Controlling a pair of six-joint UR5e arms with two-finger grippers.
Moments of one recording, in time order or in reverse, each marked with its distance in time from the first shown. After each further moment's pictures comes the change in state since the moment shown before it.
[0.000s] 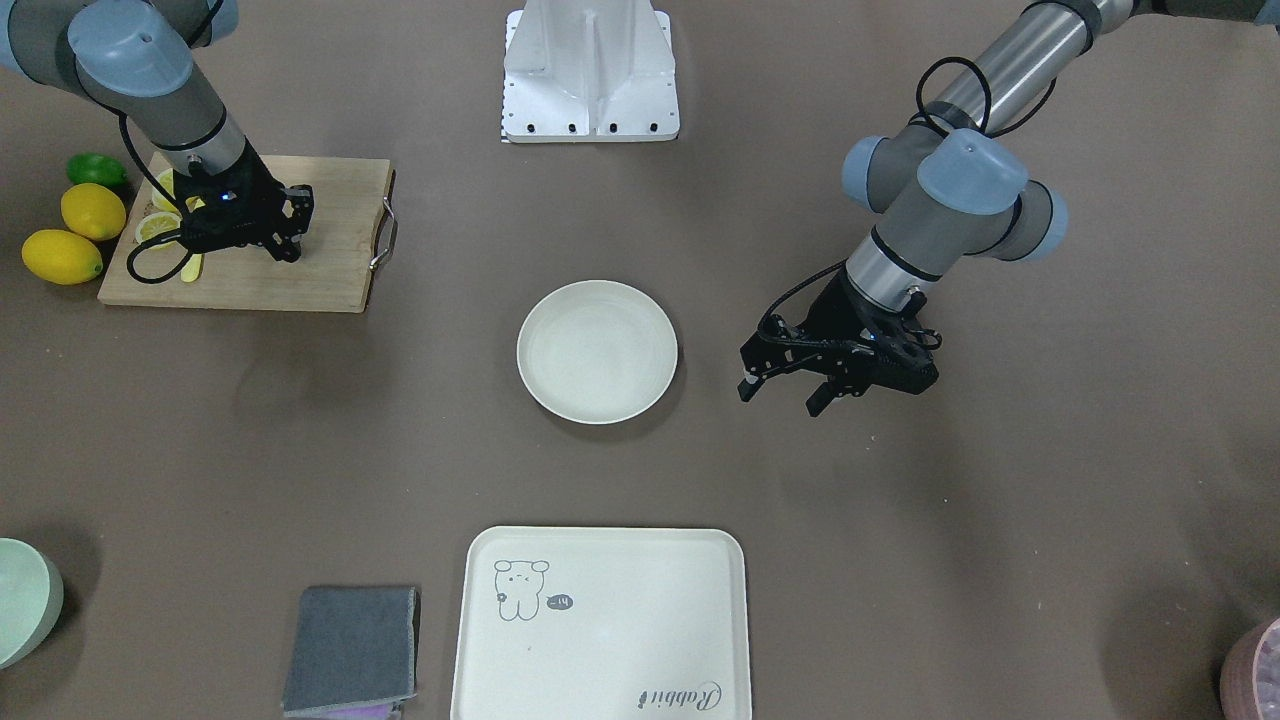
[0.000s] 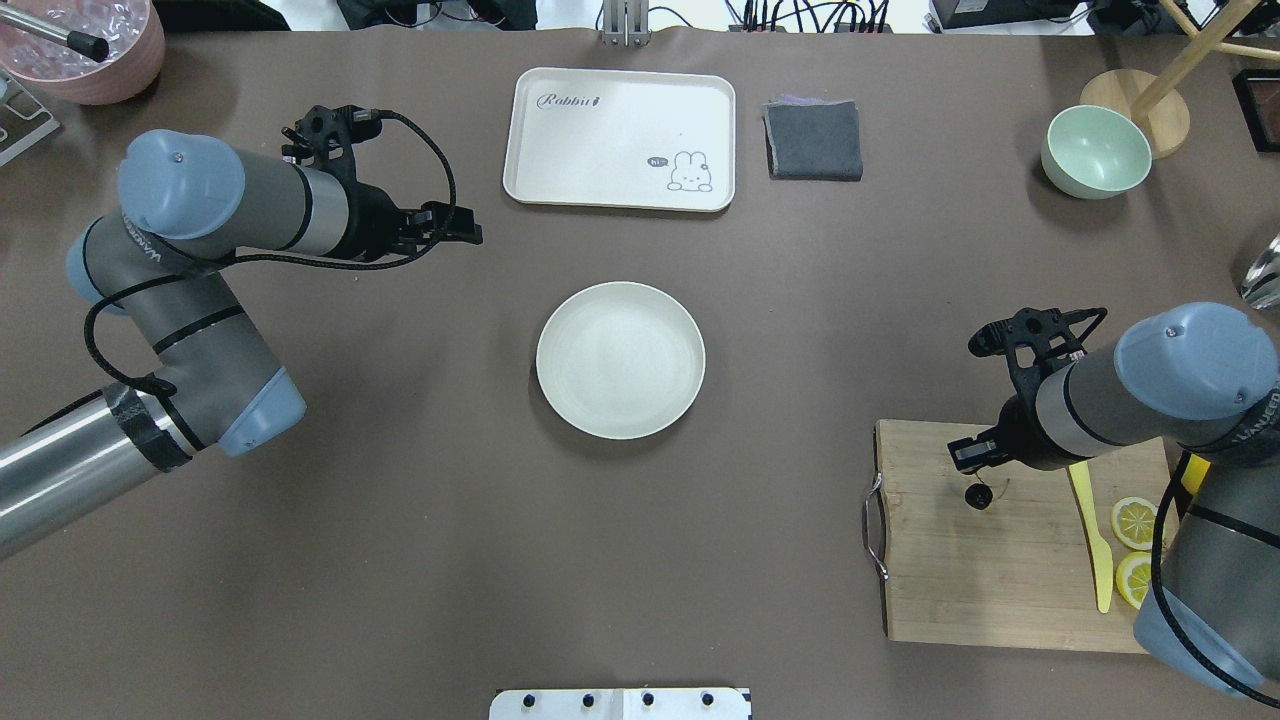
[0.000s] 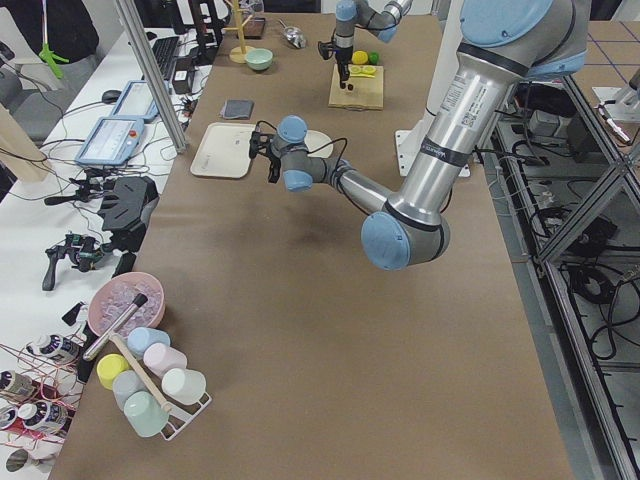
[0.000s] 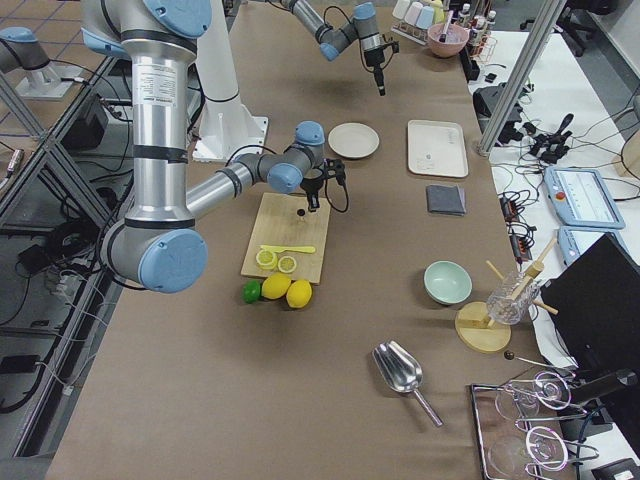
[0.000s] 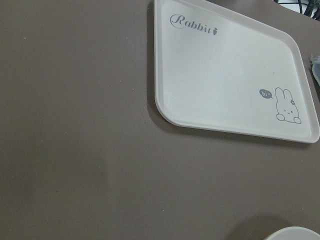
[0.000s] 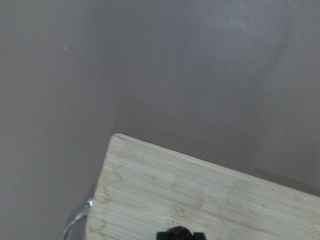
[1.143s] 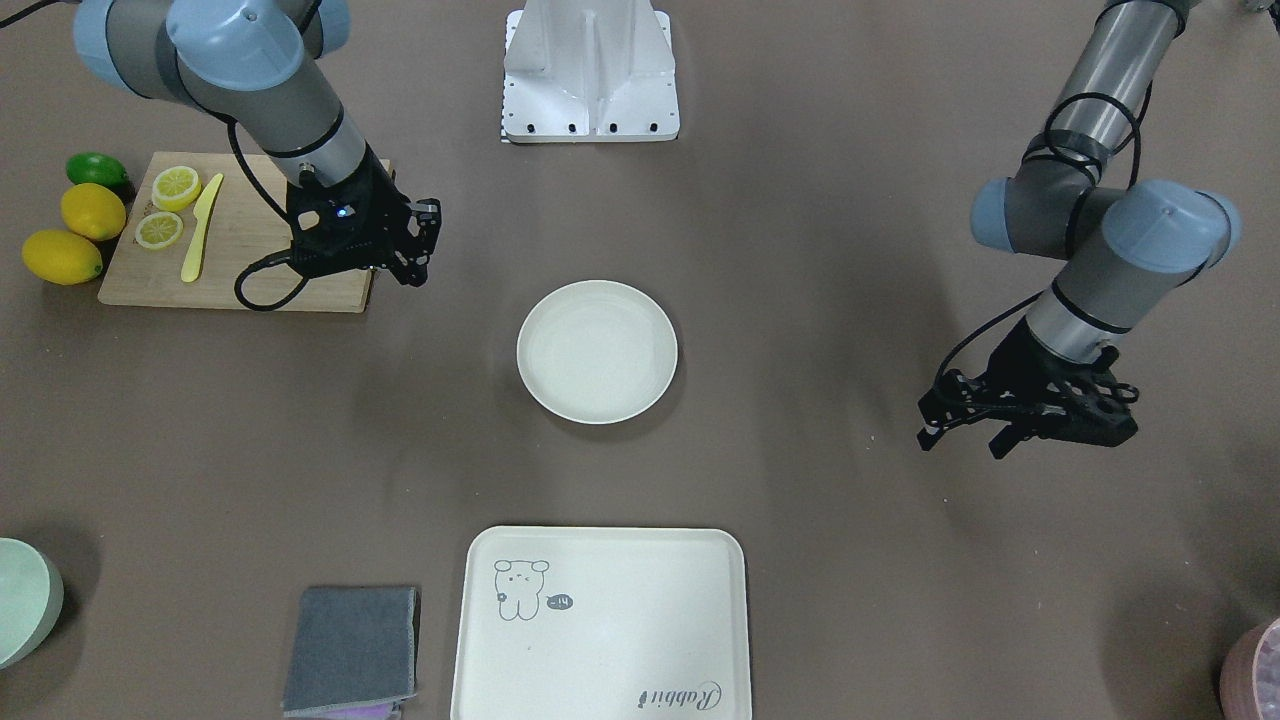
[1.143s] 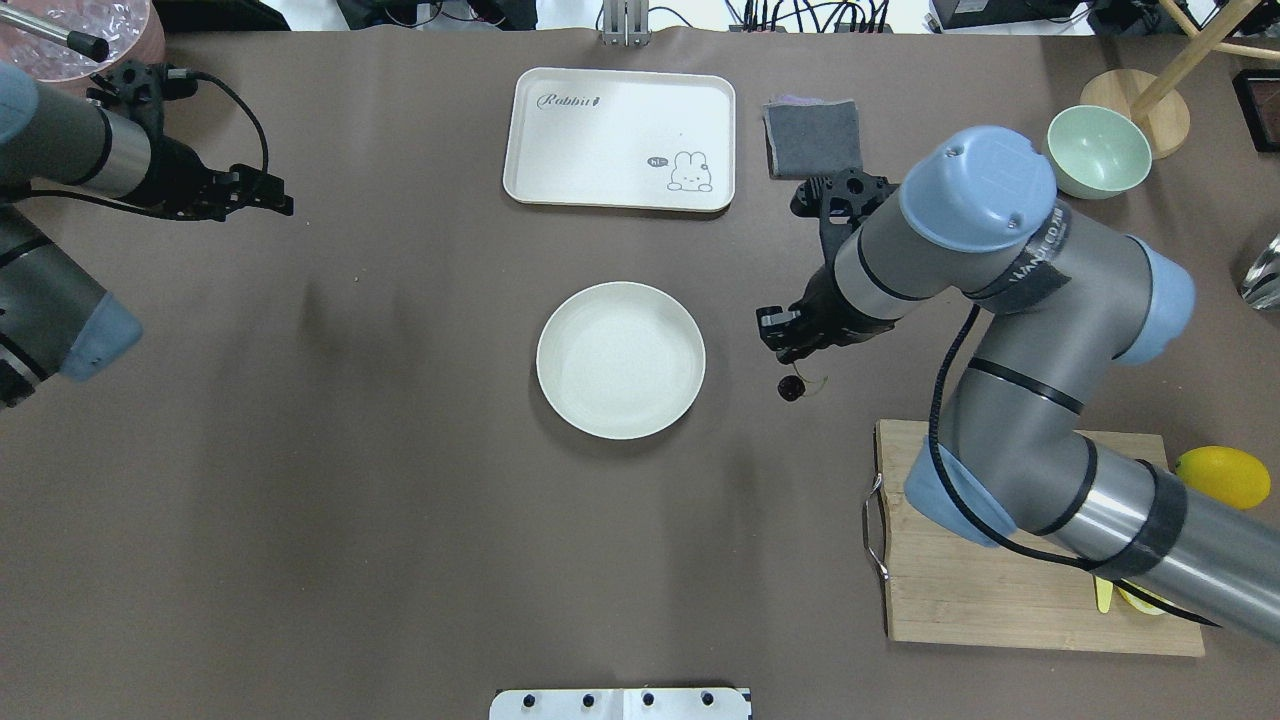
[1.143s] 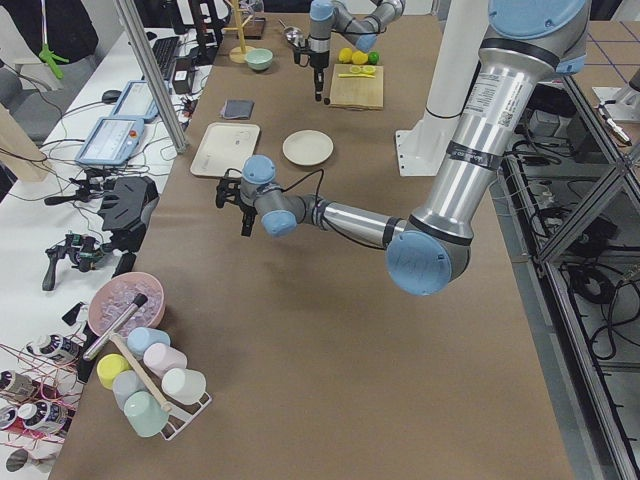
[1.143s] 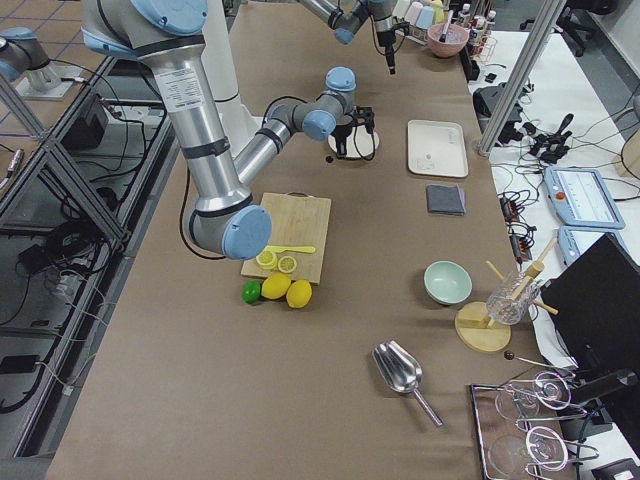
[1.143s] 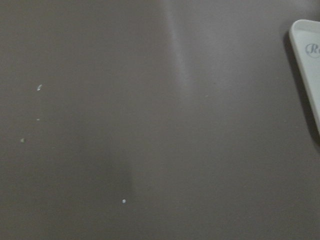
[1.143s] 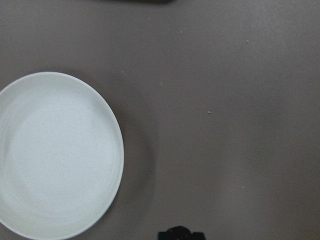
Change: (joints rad) left arm -0.253 0.147 0.091 0.085 -0.221 0.280; right arm 0.042 0.503 -0.197 -0.202 0.024 0.147
